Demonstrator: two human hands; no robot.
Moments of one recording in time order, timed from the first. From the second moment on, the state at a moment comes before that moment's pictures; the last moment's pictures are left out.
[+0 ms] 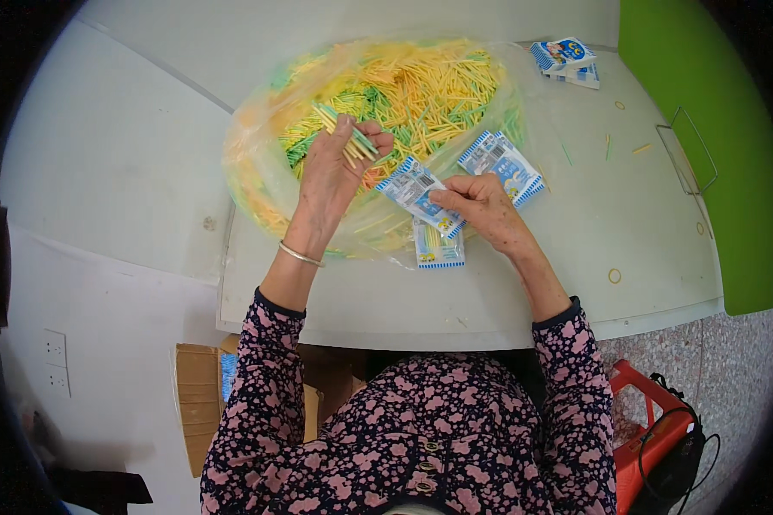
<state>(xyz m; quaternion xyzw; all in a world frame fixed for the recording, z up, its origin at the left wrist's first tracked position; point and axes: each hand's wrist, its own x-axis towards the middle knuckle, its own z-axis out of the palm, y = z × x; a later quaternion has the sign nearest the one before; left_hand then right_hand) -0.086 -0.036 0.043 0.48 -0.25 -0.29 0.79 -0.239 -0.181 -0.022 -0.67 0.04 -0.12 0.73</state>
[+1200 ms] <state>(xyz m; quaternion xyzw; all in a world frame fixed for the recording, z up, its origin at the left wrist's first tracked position) -0.145 -0.039 0.044 0.57 -0.32 -0.27 0.71 -0.247 -0.180 -0.022 -0.64 0.02 -0.03 0.77</state>
